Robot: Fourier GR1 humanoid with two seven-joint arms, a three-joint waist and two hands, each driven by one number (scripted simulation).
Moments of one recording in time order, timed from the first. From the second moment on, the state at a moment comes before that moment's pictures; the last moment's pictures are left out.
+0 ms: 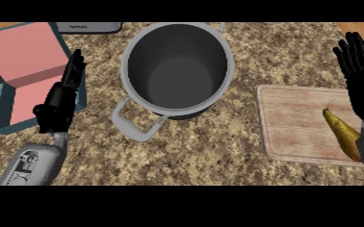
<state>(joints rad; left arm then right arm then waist) -0.23 0.35 -0.12 -1.42 0.05 0.25 -0.08 -0.27 -0.51 -0.06 -1.35 -0.31 -0.03 -0.17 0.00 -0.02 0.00</state>
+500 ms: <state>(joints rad) -0.10 0.44 -0.05 -1.33 0.03 0.26 0.11 -0.17 -0.65 -0.09 -1.42 -0.04 -0.19 -0.26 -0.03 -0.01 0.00</state>
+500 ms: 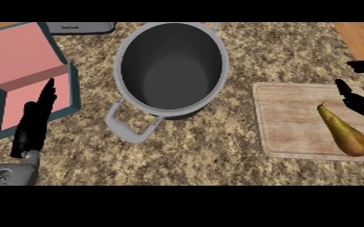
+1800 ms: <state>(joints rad) -0.07 0.47 -0.04 -1.42 0.02 0.23 0.35 0.38 -0.88 0.00 -2.13 0.54 -0.01 0.49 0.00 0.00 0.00</state>
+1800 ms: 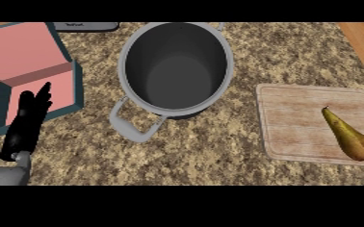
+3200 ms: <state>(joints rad) -0.10 0.37 0.06 -1.42 -0.09 0.14 0.38 0.06 -0.60 0.00 -1.75 0.79 0.25 0.49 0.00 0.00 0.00</state>
